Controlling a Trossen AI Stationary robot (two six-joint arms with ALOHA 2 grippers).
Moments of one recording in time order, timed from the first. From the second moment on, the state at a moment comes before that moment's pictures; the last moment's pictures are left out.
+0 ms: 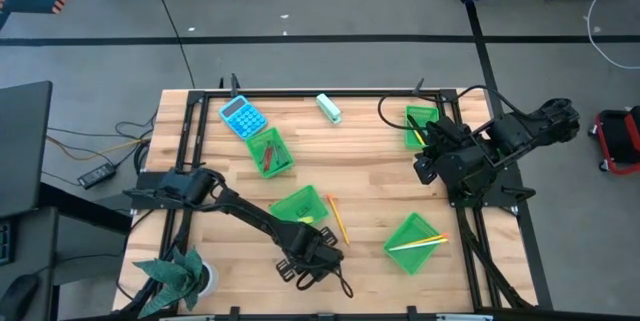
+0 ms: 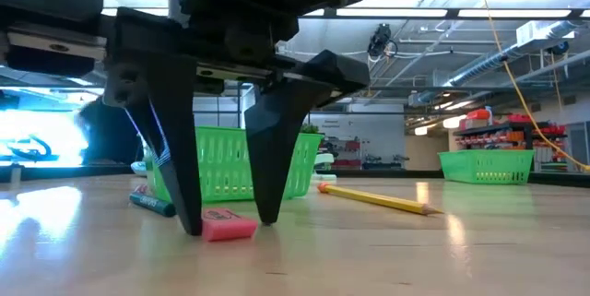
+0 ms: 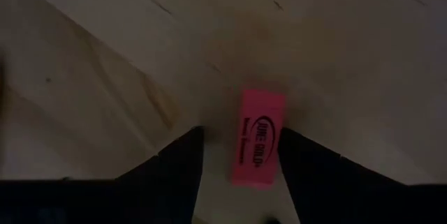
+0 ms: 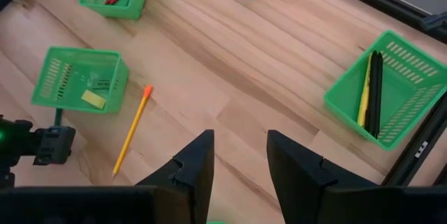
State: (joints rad) left arm -0.46 2.24 1.72 -0.81 0.04 0.48; right arm 0.44 1.15 1.47 -1.57 0.54 1.30
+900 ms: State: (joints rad) left arm -0.46 2.25 1.82 -0.89 0.05 0.39; right arm 0.44 1.15 1.47 -1.57 0.54 1.29
